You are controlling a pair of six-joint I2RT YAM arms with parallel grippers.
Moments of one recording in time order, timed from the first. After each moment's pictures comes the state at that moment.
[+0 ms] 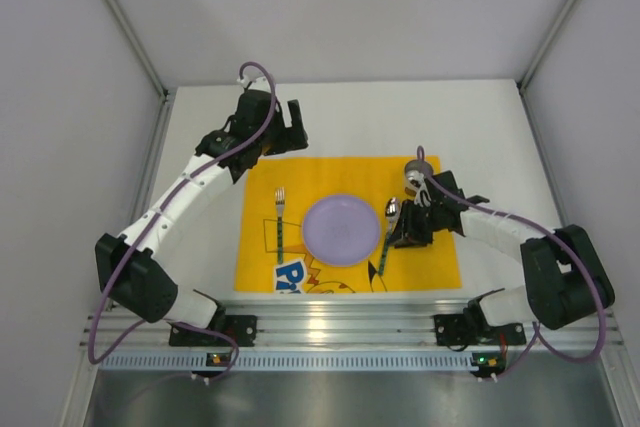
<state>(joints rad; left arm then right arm) -0.48 1.44 1.38 -0.55 -0.18 -0.49 0.36 1.37 0.61 -0.33 -0.48 0.55</state>
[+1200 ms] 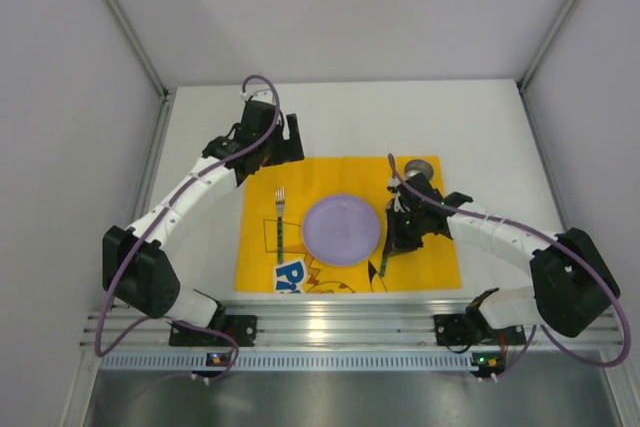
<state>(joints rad) -0.46 1.47 1.31 -0.54 -0.20 -0.49 0.60 1.32 0.72 -0.54 -0.30 0.53</state>
